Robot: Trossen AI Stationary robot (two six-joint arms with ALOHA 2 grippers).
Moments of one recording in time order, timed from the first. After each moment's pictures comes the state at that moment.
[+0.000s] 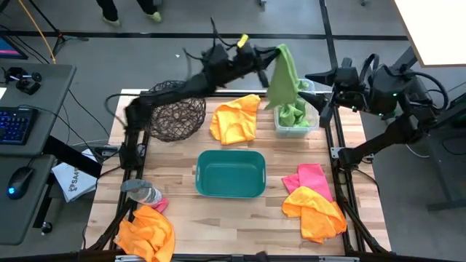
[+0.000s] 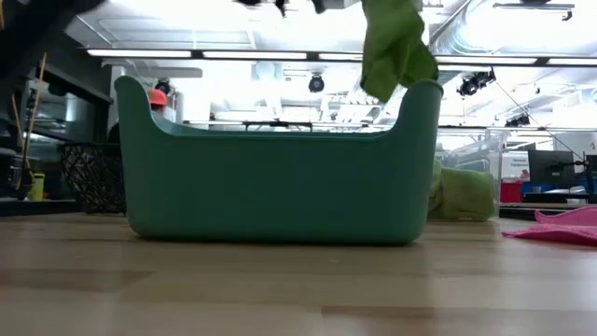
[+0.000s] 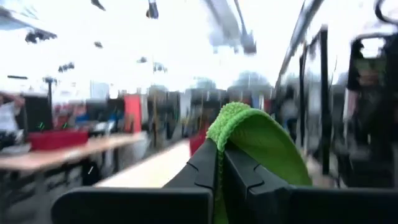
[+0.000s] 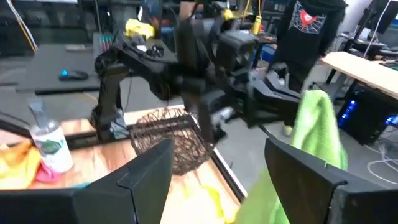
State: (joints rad) left arm 0.37 2.04 2.01 0.42 0.04 0.02; right arm 0.12 1.25 2.03 -1.06 0.57 0.02
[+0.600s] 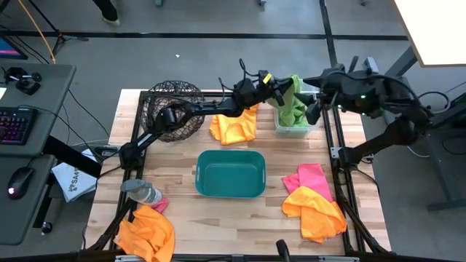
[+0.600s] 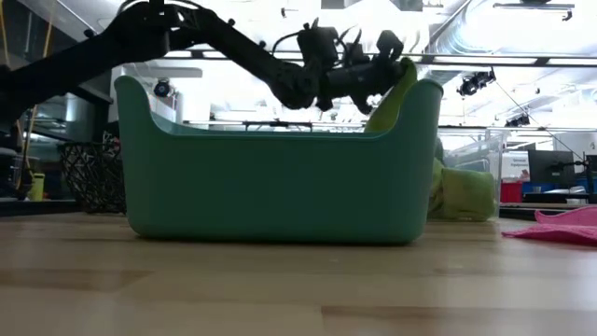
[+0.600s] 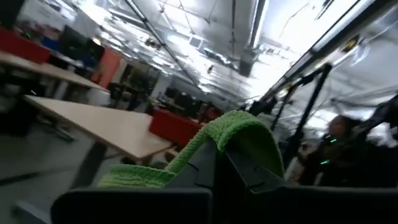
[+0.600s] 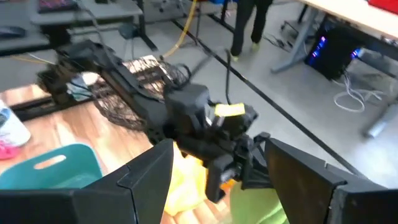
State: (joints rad) left arm 0.36 2.46 2.01 0.82 0.02 -0.48; right arm 0.02 1.28 1.97 -1.23 0.59 0.21
